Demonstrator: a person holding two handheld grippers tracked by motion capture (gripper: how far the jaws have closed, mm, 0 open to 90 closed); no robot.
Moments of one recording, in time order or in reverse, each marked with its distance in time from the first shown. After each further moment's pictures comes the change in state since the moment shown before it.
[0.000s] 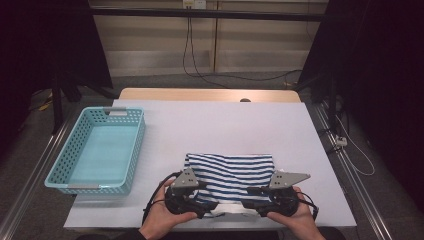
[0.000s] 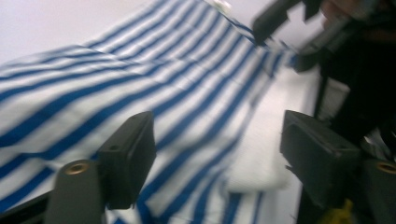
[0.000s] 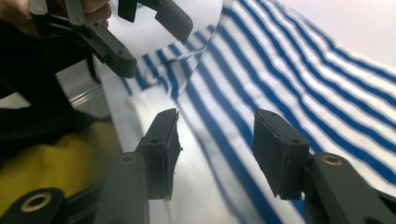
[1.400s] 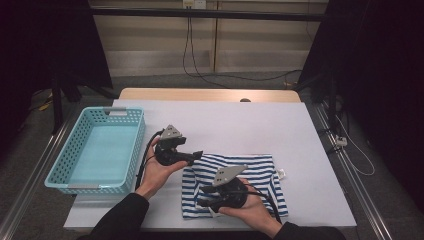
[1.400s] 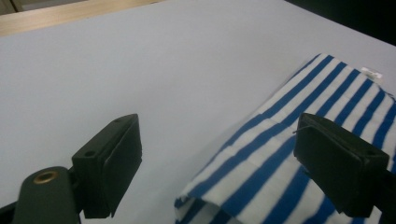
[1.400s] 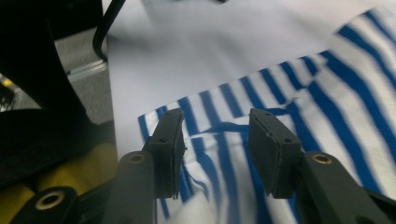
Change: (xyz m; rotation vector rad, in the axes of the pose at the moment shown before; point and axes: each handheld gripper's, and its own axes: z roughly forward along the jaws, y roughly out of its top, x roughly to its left) left arm 0.110 0.041 0.009 -0.053 0.239 -0.090; right arm 0.041 0.057 0.106 0.149 0.104 -0.151
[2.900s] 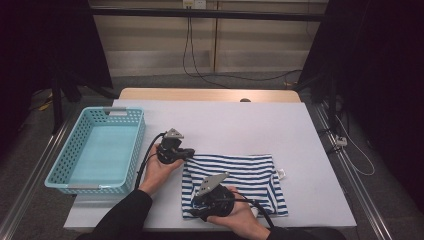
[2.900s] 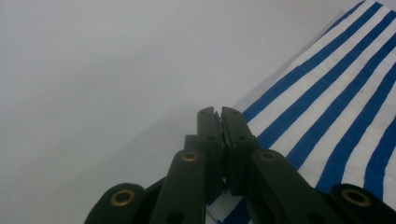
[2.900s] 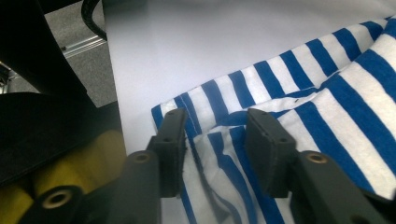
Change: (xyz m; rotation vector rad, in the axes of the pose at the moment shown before) left arm 0.020 -0.020 0.017 0.135 -0.032 -0.046; right arm 0.018 -0.001 0.031 0.105 -0.005 0.019
